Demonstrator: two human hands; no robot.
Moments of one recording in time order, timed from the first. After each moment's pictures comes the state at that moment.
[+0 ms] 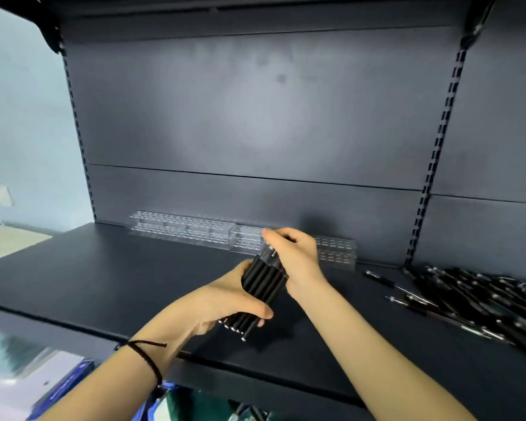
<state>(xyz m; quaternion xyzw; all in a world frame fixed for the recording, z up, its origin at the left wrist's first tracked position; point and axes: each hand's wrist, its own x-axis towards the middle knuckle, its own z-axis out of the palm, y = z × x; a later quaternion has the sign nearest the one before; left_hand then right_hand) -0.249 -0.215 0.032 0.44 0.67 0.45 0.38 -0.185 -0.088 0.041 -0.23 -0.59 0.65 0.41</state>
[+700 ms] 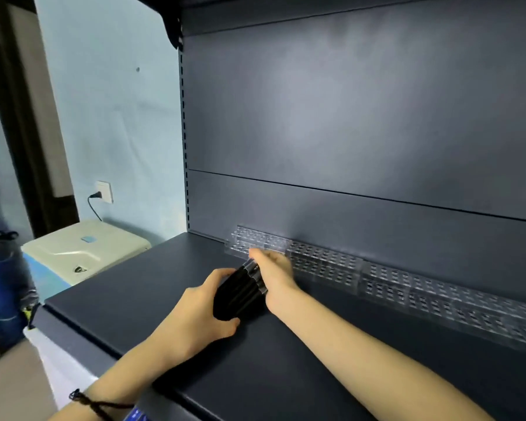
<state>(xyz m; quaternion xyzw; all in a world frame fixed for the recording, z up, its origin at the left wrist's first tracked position) -0.484 -0.326 -0.006 0.40 0.82 0.41 0.02 -0.482 -0.163 0.000 -0.25 -0.57 0.74 0.24</state>
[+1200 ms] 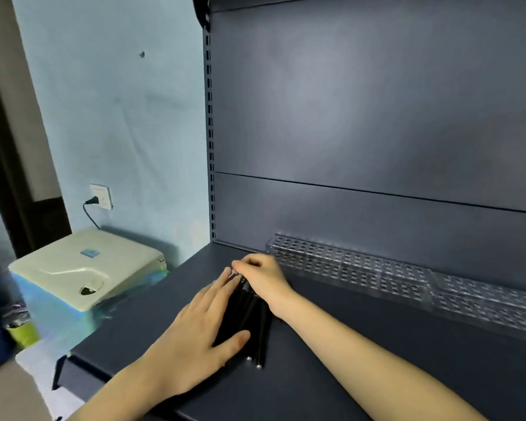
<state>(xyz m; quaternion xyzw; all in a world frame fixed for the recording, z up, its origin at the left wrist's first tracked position) -0.598 -0.391 -0.022 0.50 0.84 0.21 -0.02 -0.589 -0.220 -0.004 -0.20 -0.76 0.59 0.20</state>
